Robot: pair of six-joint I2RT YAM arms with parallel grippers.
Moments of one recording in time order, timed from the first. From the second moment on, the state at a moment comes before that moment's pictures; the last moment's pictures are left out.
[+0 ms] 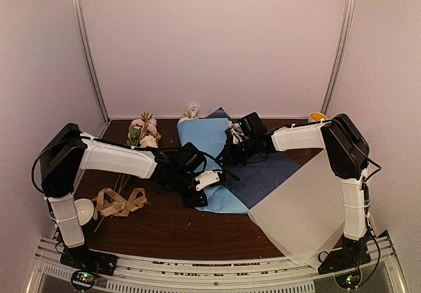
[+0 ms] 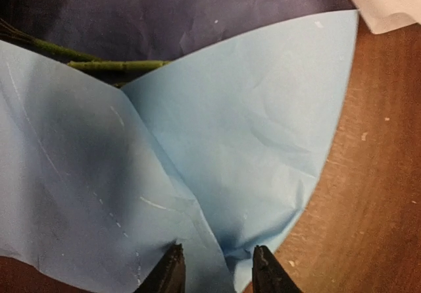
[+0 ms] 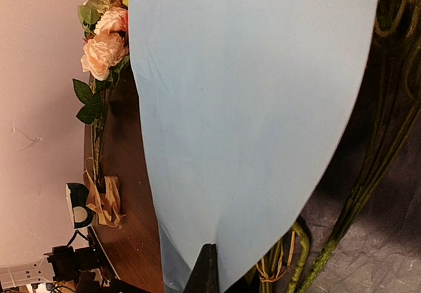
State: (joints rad) left arm -0.94 1.90 1.19 -0.37 0.13 0.31; right arm 0.61 2.13 1.49 -0.12 -0.51 0.73
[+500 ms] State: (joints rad) left arm -0.84 1.87 1.18 -0.35 0.17 0.26; right arm 0.61 2.13 1.47 -0.11 -0.51 0.74
